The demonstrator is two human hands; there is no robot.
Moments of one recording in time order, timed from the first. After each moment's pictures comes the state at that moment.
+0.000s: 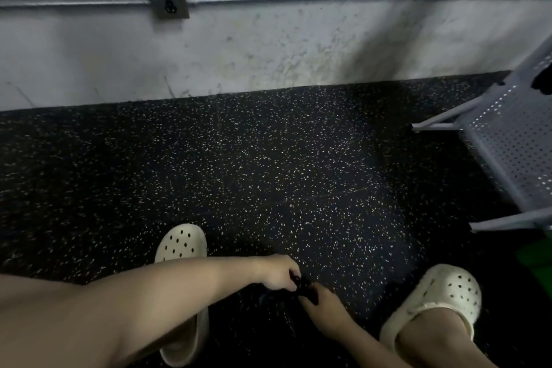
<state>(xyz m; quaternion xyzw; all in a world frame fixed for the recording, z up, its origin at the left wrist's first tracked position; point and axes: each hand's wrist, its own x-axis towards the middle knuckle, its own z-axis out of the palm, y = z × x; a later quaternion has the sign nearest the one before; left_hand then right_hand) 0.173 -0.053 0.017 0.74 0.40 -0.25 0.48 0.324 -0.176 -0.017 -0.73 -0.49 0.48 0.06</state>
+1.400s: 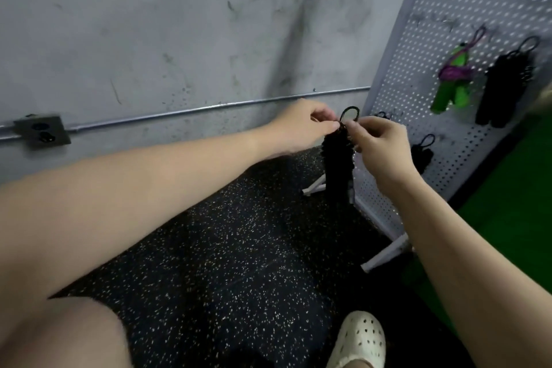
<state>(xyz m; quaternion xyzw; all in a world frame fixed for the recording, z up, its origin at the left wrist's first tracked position) 0.419 0.074 0.417 0.85 0.21 0.30 0.39 0.540 -0.056 0.407 -0.65 -0.46 0.09 0.60</state>
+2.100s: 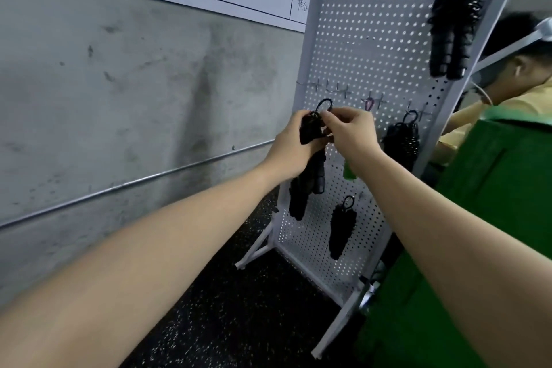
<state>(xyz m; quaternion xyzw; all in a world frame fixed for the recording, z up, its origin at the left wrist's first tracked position) 0.635 0.109 0.488 0.80 0.11 0.35 0.47 0.716 0.008 0.530 -0.71 -0.35 -0.03 0.61</state>
